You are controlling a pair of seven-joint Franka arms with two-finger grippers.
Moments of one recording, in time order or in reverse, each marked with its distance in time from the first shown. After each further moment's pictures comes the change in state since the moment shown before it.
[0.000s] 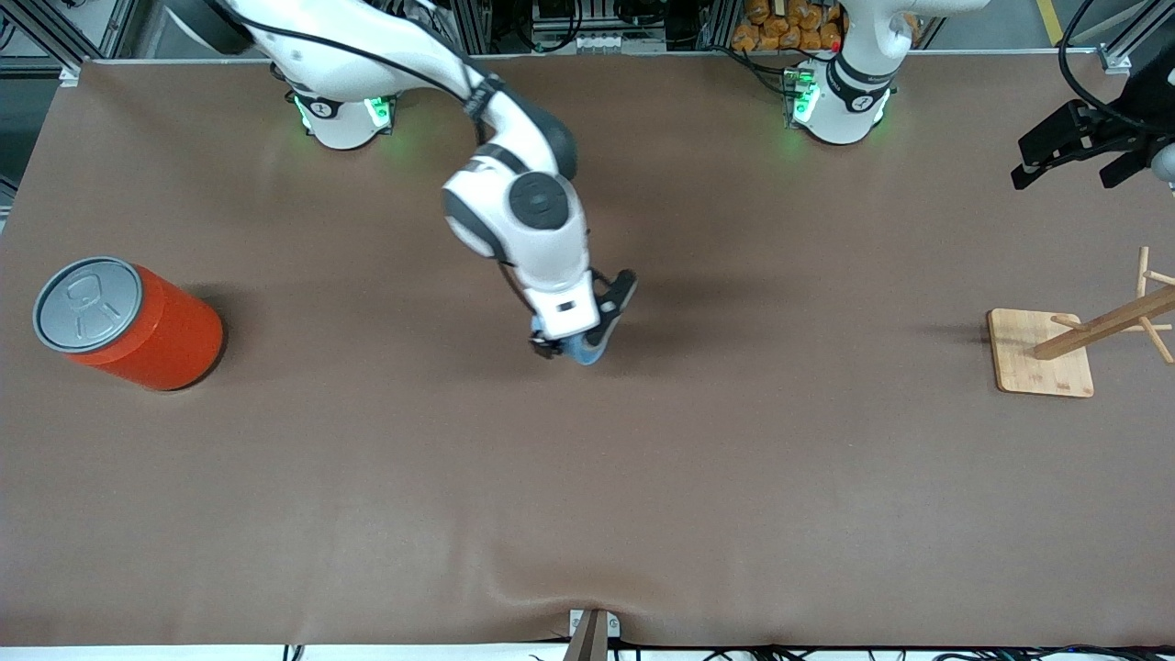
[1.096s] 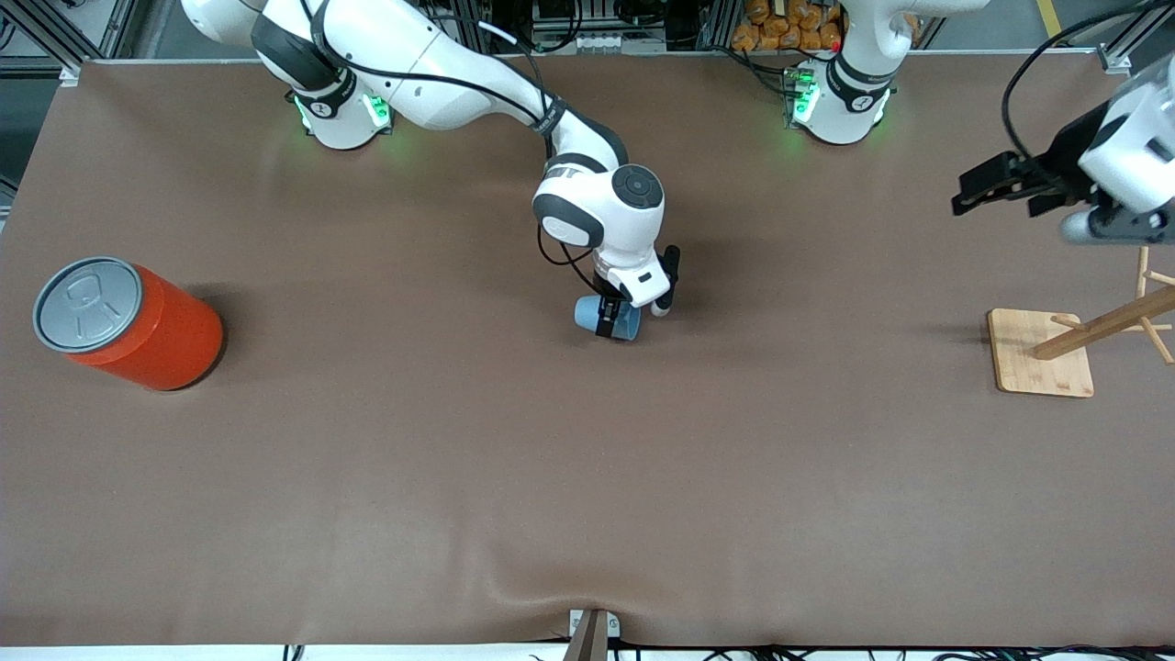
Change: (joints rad) left arm -0.001 0.075 -0.003 -0.094 -0.106 -0.004 -0.001; right arm 0.171 0.166 -0.045 0.045 -0.168 0.018 0.035
